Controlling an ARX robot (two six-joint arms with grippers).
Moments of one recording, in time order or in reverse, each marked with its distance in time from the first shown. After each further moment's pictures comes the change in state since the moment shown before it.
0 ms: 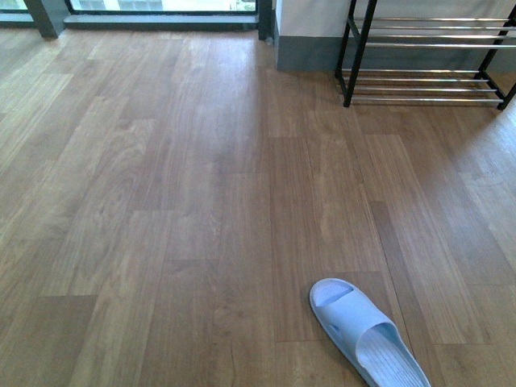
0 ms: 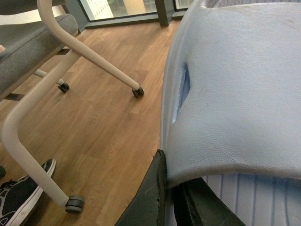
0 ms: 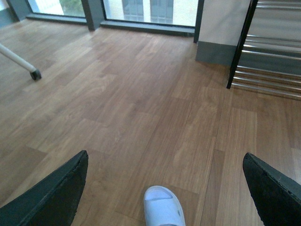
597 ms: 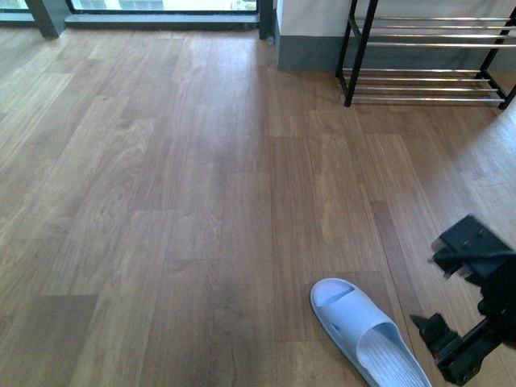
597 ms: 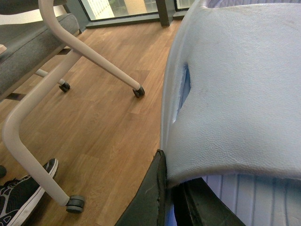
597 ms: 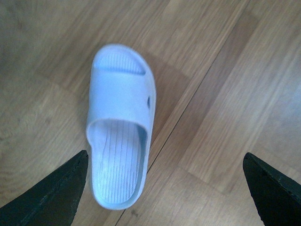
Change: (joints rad) left arm 0.000 0.000 0.000 0.000 0.000 0.000; right arm 0.021 1.745 0.406 0.644 0.204 -0.428
